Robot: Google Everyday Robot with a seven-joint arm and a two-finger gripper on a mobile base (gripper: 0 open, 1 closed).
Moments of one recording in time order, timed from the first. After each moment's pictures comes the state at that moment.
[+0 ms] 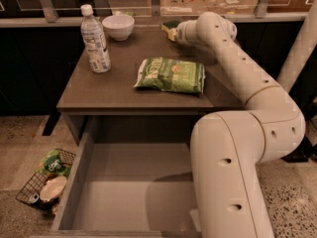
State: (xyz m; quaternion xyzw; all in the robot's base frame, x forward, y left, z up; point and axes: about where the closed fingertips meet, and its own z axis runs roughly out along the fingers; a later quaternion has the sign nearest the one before) arm 0.965 -0.086 0.817 -0.16 0.83 0.17 0.51
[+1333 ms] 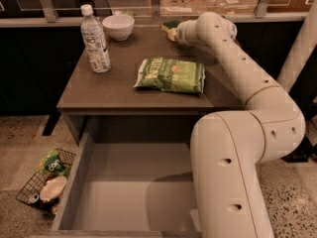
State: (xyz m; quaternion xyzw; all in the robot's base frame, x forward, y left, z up) arm 0.965 -0.085 0.817 -0.16 0.83 0.17 0.51
